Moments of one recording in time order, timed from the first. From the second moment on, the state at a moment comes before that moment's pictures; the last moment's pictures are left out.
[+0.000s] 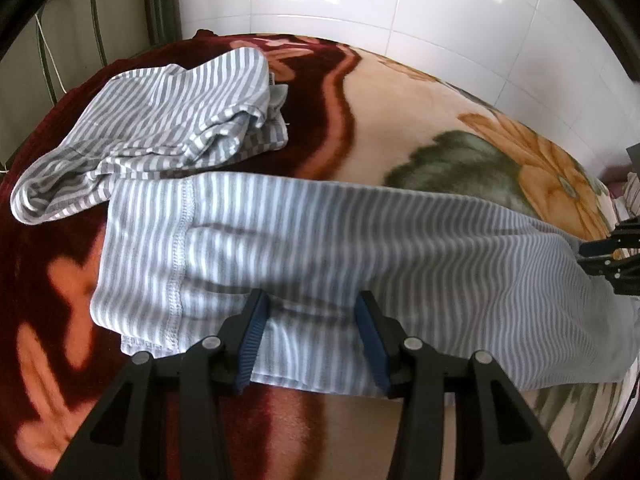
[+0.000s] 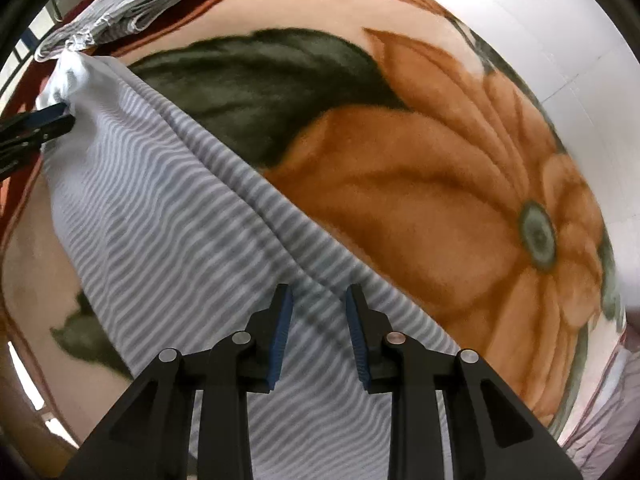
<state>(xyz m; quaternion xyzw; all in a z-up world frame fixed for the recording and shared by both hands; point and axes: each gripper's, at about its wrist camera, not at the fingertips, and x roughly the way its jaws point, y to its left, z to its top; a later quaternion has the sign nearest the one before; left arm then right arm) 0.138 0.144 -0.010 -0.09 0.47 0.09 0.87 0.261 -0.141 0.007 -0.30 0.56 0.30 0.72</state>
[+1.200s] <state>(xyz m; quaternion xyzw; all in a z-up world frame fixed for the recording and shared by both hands) 0.134 0.142 -0.006 -0.08 0.46 0.09 0.88 0.203 -0.233 0.057 -0.11 0.46 0.15 0.87</state>
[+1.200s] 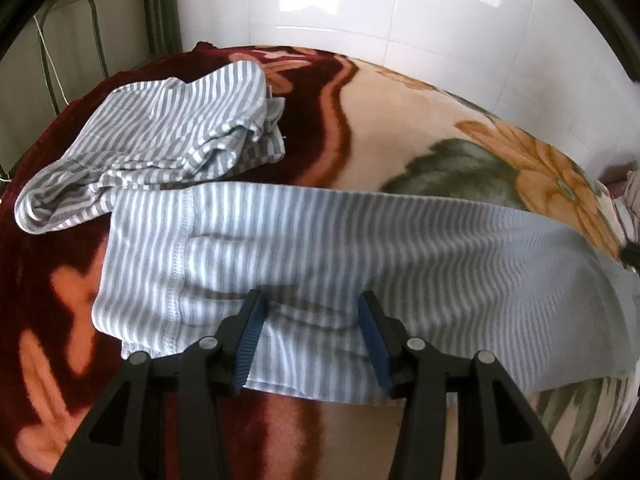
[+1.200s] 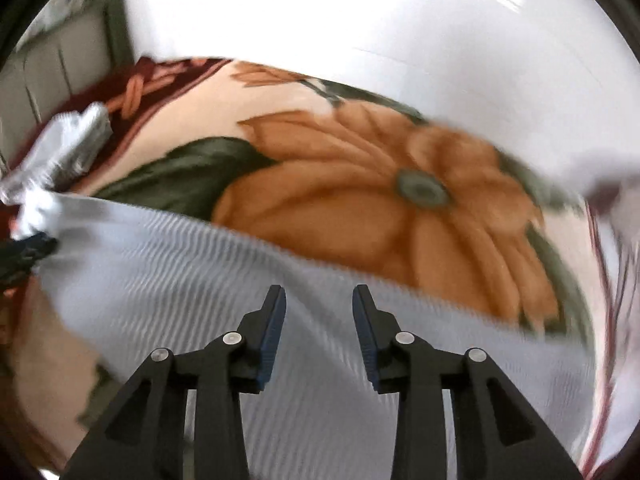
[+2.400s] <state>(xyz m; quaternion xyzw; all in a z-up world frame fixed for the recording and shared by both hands) 0.114 -0.127 0.130 0.01 0.42 -0.07 0.90 0.110 -0.434 0.091 0.02 0.45 0.08 0.89</state>
